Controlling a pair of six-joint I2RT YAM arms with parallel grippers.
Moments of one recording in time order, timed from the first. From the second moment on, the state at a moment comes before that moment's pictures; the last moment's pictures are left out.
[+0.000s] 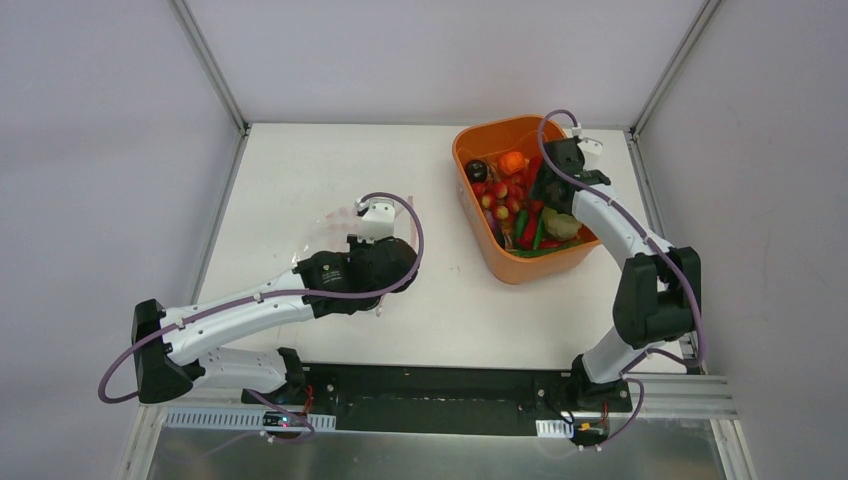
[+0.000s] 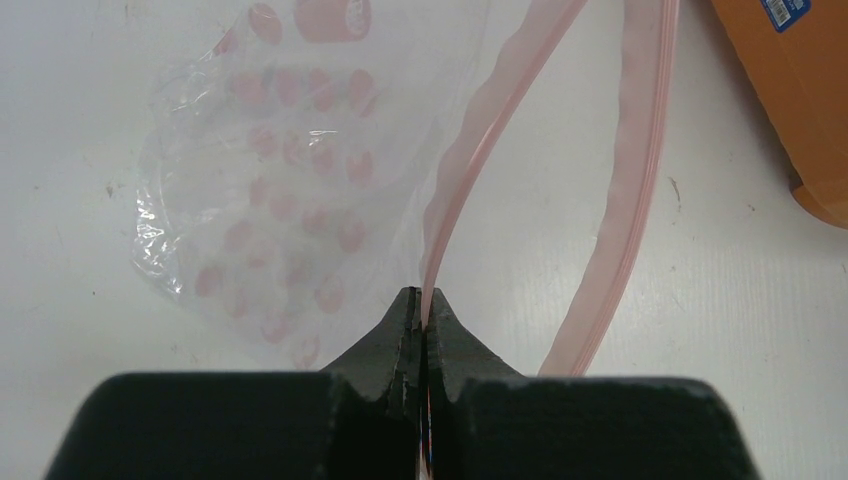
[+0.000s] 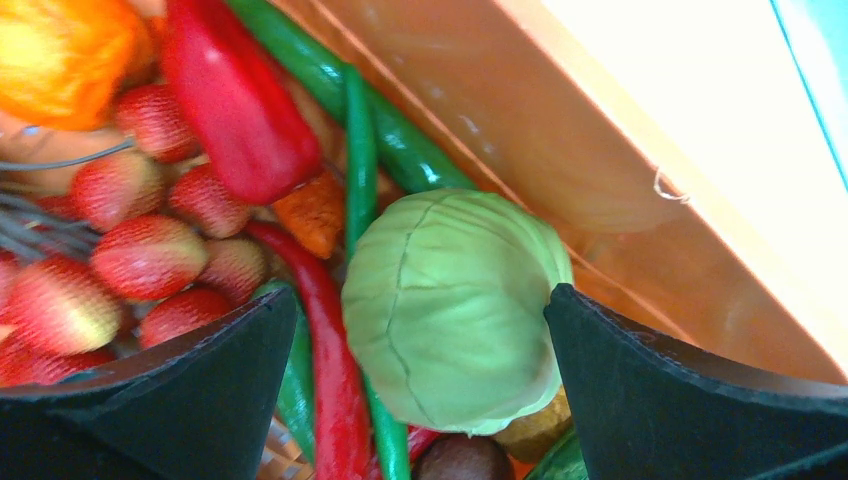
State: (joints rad) left arm -1.12 1.16 1.05 -0.82 -0.88 -0.72; right arm 0.24 1.63 1.27 -0.59 0.52 0.53
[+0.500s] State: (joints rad) left arm -1.09 1.16 1.04 -0.79 -0.86 -0.69; right arm 0.28 1.66 1.29 -0.68 0.55 0.52
